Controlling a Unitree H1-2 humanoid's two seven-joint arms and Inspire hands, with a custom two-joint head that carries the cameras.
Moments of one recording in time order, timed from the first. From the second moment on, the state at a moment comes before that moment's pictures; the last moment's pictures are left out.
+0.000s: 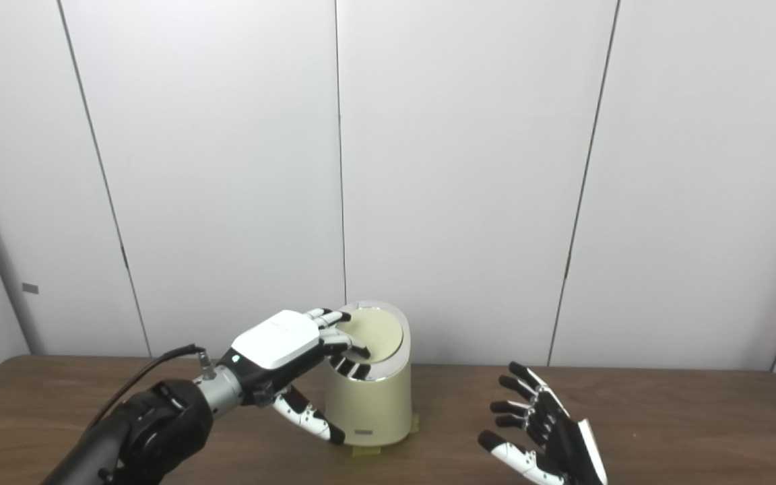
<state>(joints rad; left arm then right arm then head) -0.69 0.41 -0.40 0.17 0.78 -0.22 -0.28 -0.27 -0.10 -0.09 0.25 0.03 -0.29 0.01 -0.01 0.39</state>
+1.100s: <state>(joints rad) -0.56 0.32 -0.22 0.12 0.65 -0.21 -0.16 -0.25 -0.09 -0.09 0.21 0.05 -0.25 0.01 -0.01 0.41</state>
